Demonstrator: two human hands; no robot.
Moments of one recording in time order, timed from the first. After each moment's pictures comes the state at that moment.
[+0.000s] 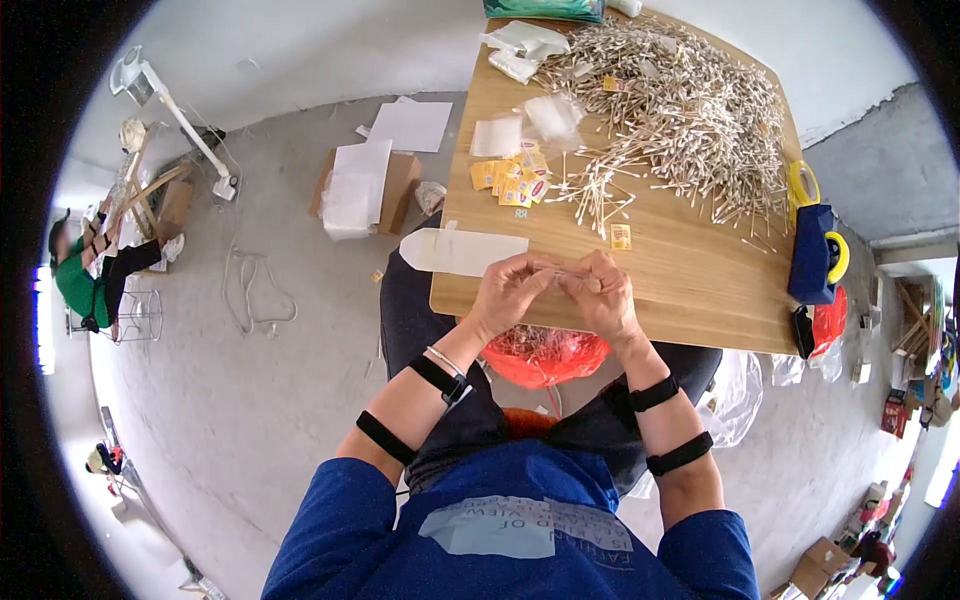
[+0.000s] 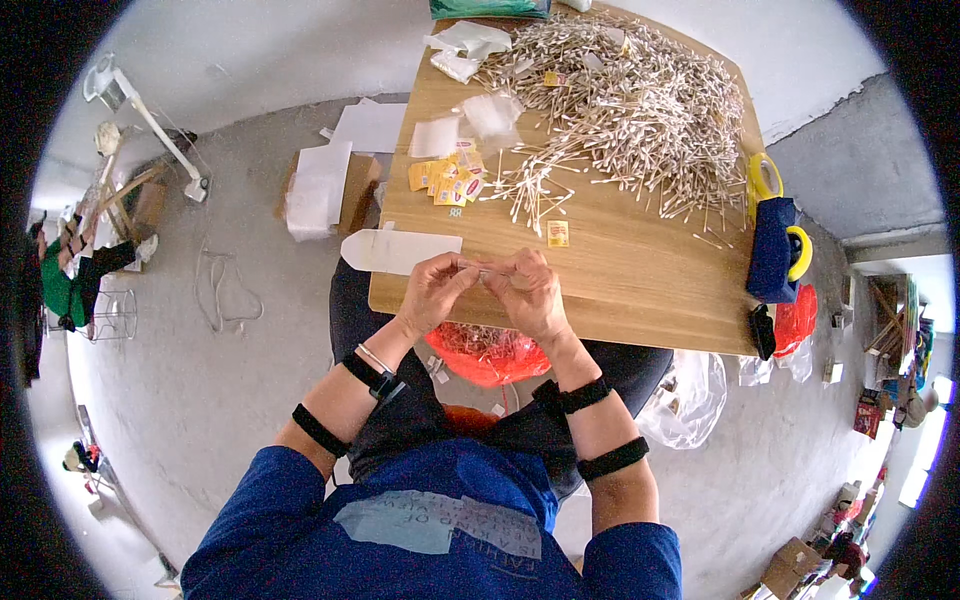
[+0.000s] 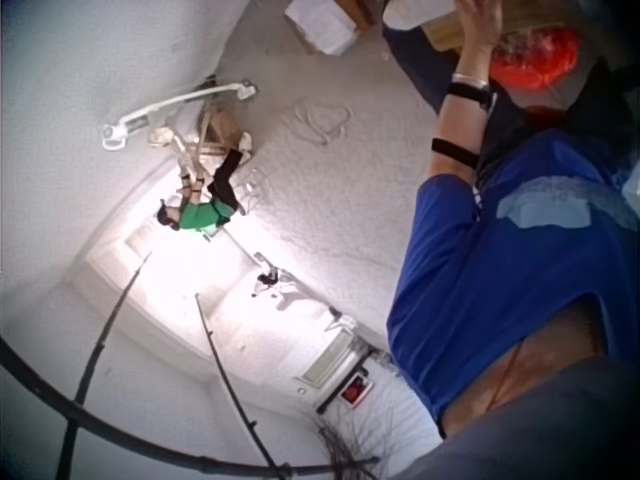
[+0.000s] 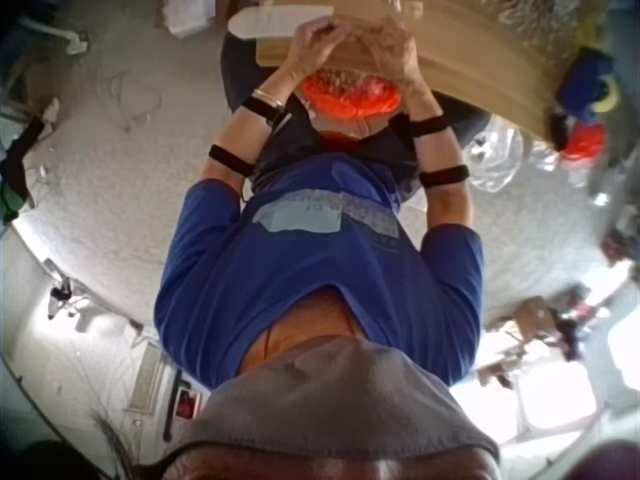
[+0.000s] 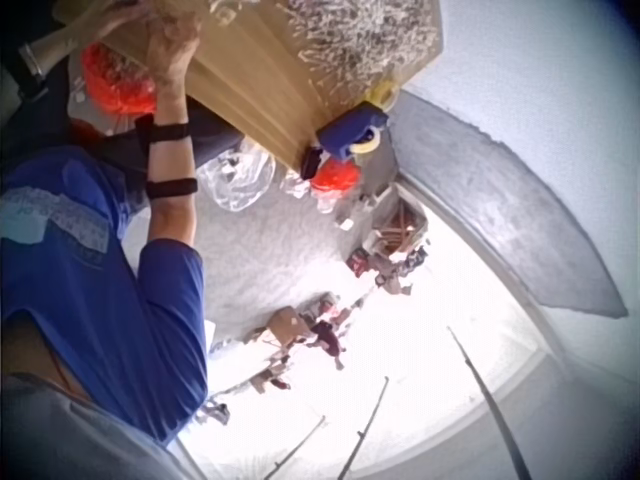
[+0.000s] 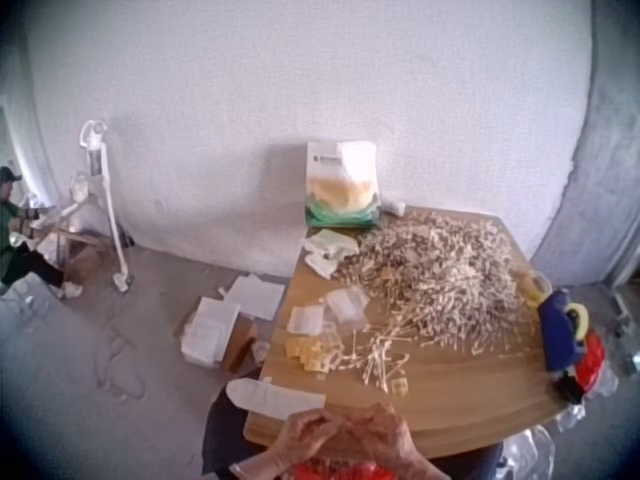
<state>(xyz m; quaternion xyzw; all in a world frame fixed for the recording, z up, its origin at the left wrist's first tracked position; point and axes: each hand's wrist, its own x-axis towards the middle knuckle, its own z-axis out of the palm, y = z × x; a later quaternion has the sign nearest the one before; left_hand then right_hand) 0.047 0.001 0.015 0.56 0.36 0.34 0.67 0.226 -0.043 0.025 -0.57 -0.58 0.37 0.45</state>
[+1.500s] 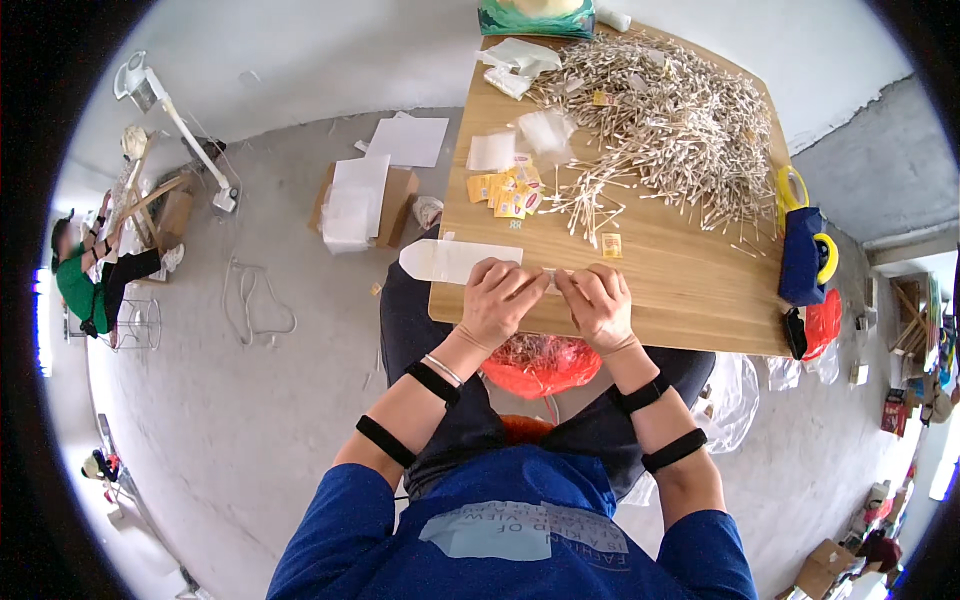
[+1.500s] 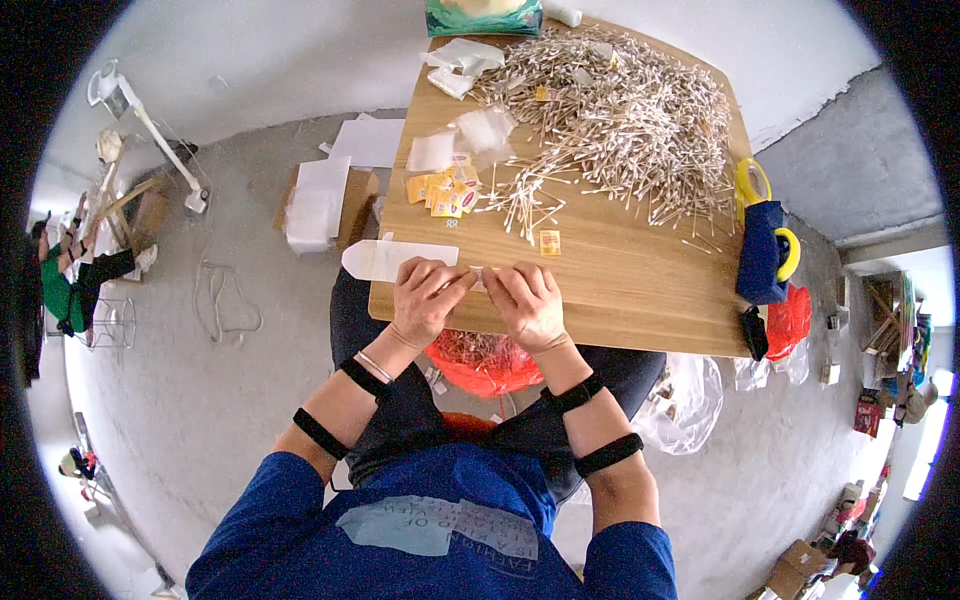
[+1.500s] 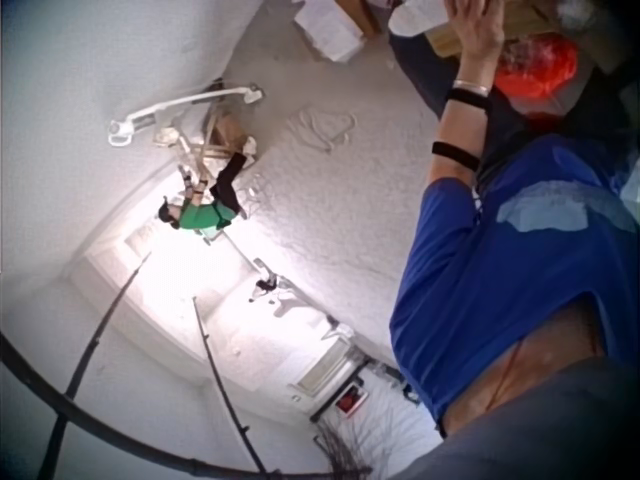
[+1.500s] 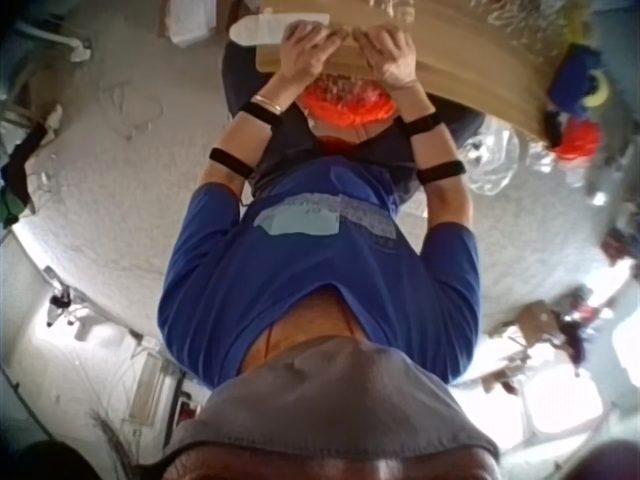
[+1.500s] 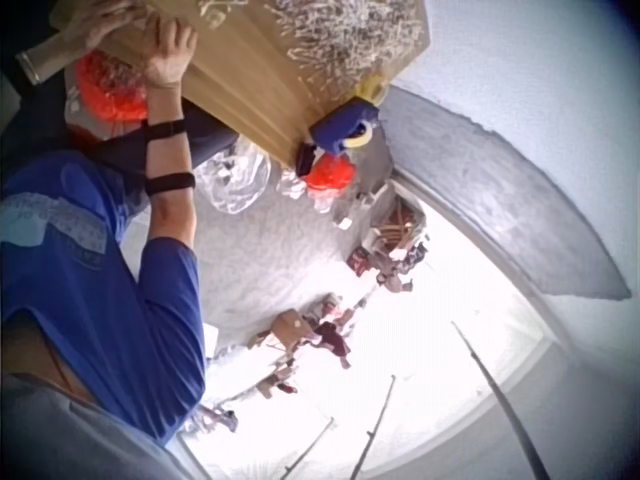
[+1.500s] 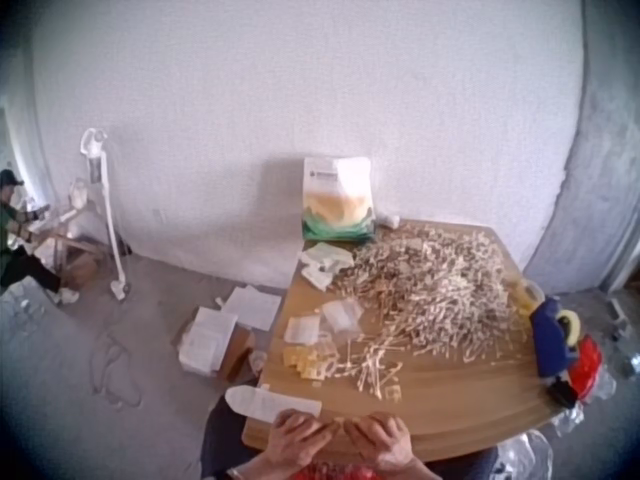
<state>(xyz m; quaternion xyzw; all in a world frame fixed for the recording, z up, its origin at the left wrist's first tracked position) 0.040 -0.001 0.031 0.88 0.30 0.36 -0.01 0.232 -0.048 0.031 -0.49 -0.80 -0.14 0.32</state>
